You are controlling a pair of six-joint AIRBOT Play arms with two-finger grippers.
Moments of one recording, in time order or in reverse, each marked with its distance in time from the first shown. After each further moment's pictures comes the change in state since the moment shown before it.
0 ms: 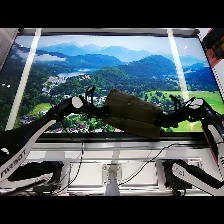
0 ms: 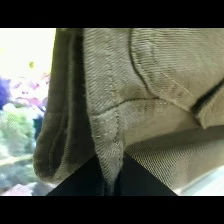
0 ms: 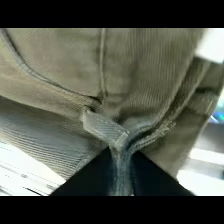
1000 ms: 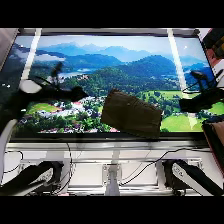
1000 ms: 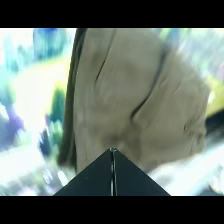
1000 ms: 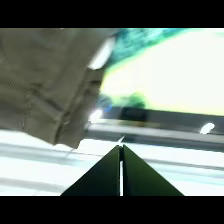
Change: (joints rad) left arm 0.402 0.309 0.106 -0.075 -0.285 0.233; right arm -0.016 0.118 0.474 -0.387 0.294 -0.012
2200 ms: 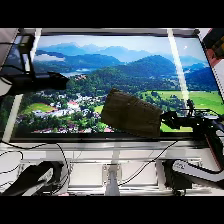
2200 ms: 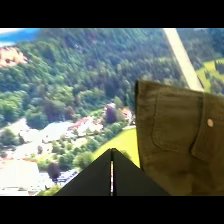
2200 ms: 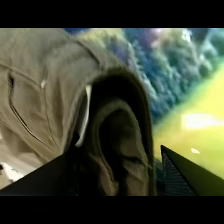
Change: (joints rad) left arm -0.024 0.149 0.159 0.333 0.016 0.059; right arm -0.393 -0.270 -0.611 0.858 -0.401 -0.481
